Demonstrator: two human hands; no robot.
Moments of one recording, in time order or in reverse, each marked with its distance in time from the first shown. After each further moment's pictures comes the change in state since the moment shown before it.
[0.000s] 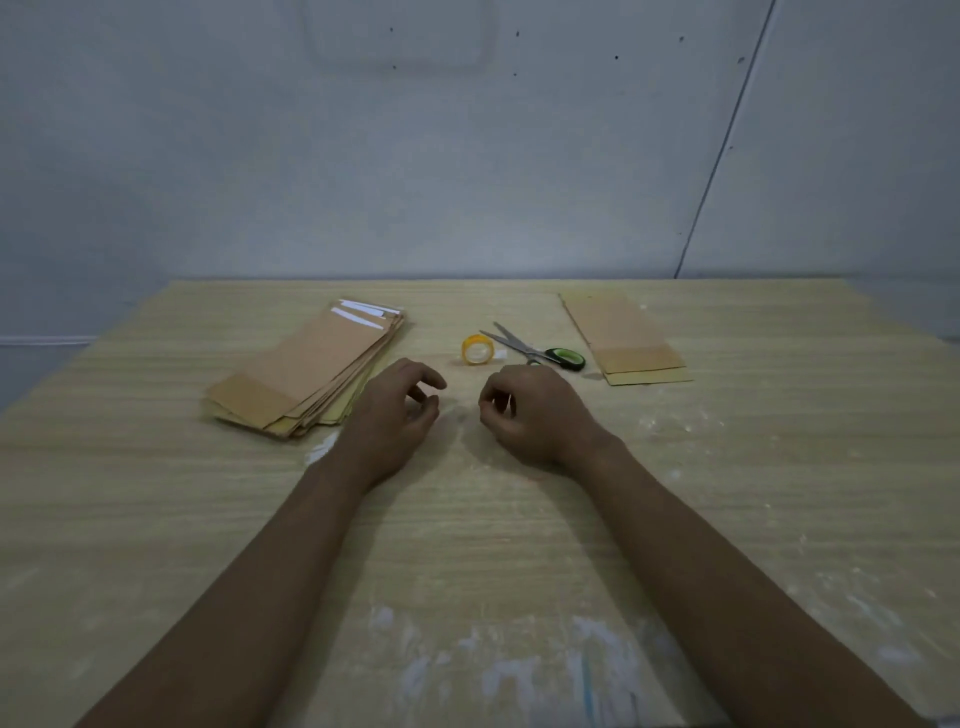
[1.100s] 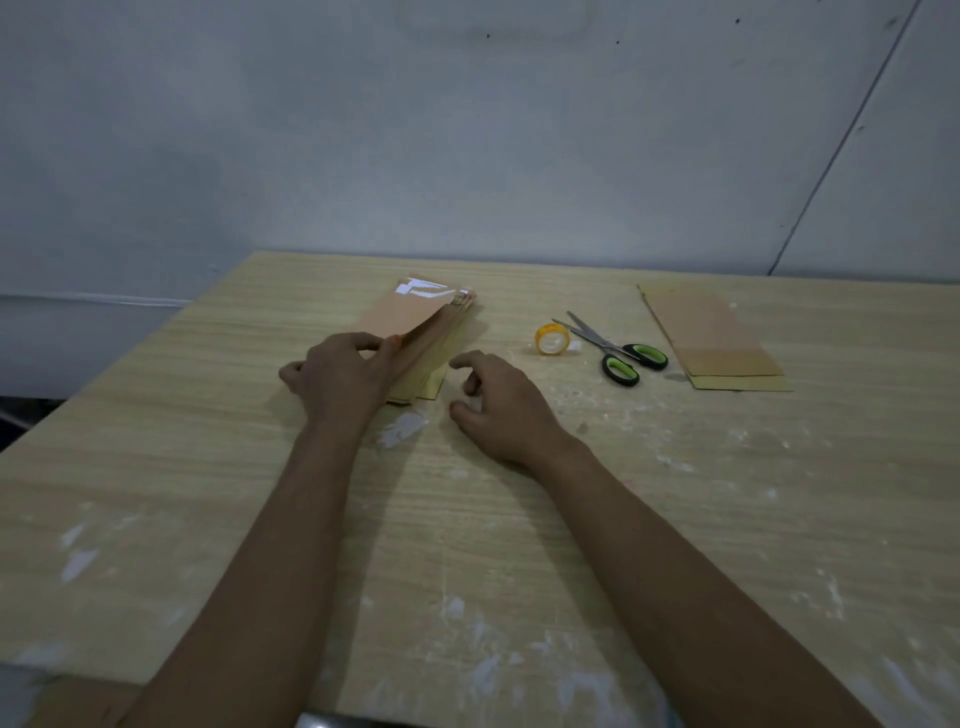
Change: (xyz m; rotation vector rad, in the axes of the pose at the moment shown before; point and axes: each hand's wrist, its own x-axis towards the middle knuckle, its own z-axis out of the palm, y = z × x) left_hand 0.001 -0.034 -0.074 0.380 0.383 -0.674; right_hand 0.036 -0.066 0.069 0.303 -0.130 0.138
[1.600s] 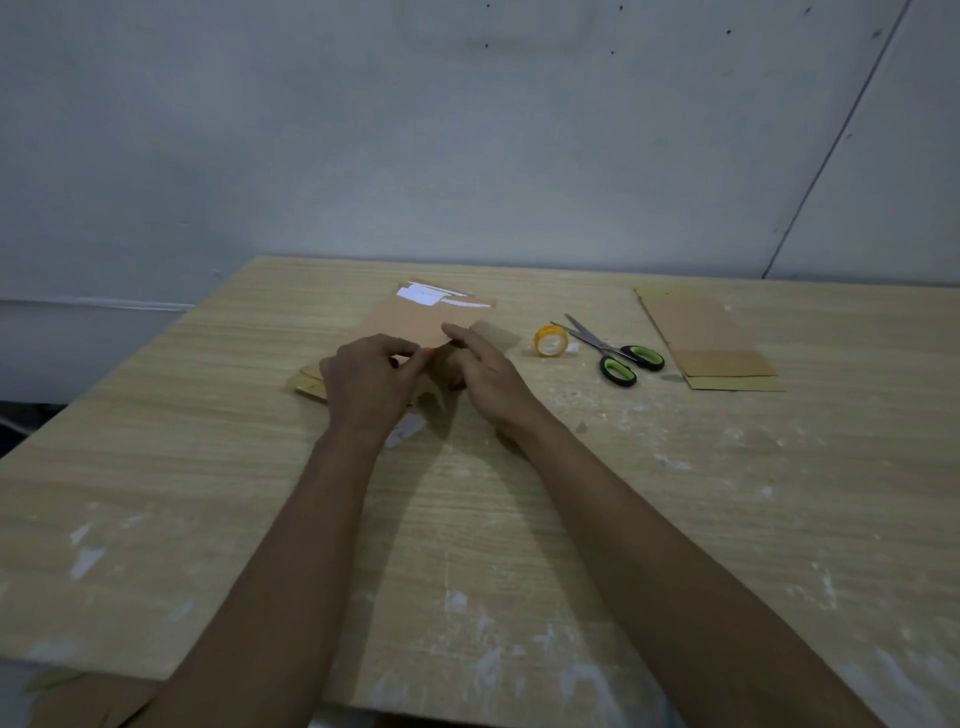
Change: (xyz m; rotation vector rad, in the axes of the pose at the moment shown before) left_hand -0.014 0.011 0.000 -0.161 -0.064 0.190; right_hand 0.025 -0.017 0.010 0.589 0.040 0.256
